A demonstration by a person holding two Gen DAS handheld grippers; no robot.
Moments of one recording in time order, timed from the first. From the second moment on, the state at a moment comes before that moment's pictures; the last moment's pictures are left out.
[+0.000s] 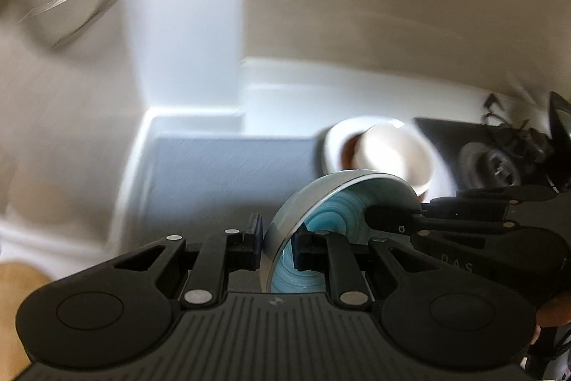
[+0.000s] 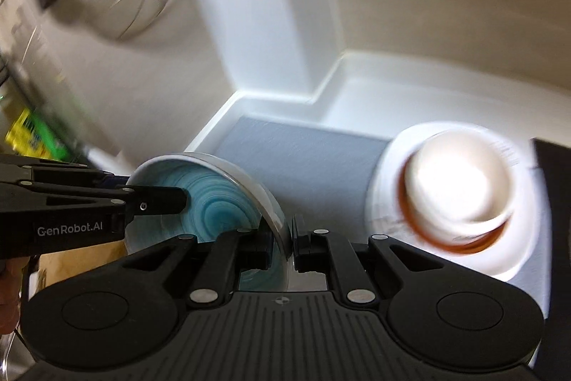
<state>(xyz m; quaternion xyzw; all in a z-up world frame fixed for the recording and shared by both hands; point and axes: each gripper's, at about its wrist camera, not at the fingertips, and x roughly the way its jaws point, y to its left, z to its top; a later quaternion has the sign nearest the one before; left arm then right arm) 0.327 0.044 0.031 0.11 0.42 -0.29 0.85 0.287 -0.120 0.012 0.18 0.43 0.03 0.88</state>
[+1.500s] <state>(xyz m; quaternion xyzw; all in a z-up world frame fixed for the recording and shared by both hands) 0.446 -0.146 -0.040 0.13 0.50 -0.32 0.79 0.346 -0.300 -0.064 0.21 0.53 -0.14 0.81</state>
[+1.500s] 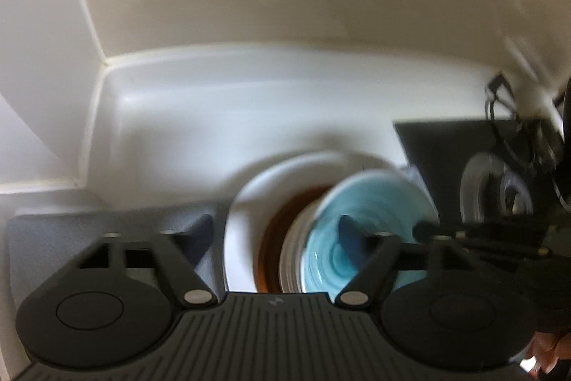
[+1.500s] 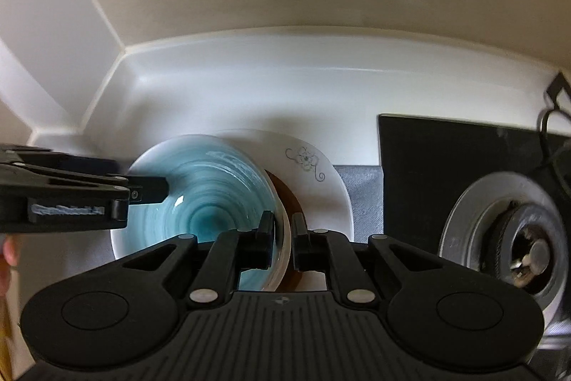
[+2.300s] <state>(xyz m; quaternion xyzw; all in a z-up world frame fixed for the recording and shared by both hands) 0.449 -0.133 -0.034 0.08 0.51 -0.32 0.79 0.317 -0.302 -0.067 0.23 0.45 -0.15 0.85</state>
